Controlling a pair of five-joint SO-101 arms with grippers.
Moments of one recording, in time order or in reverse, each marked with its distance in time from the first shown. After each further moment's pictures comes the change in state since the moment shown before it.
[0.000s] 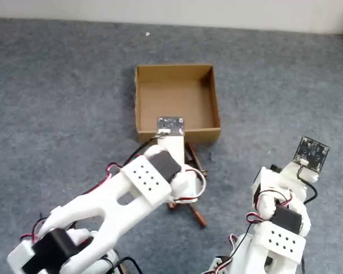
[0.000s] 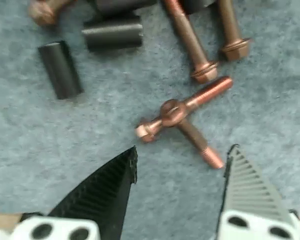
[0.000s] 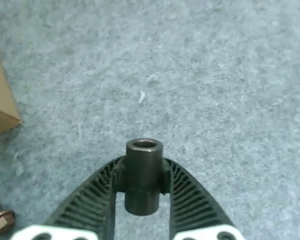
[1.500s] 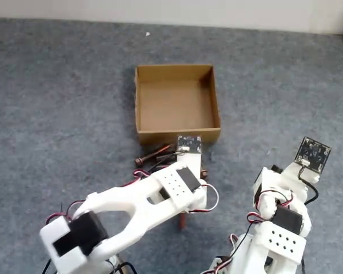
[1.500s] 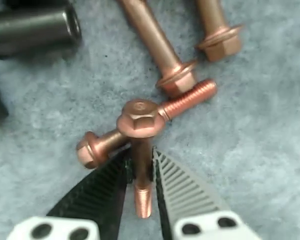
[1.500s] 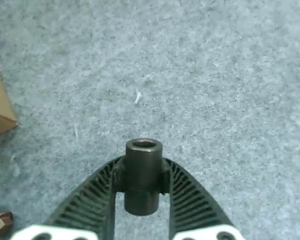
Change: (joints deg) left arm 5.5 14.9 4.1 -19.1 1.5; right arm 0.5 0.0 0.0 0.0 0.0
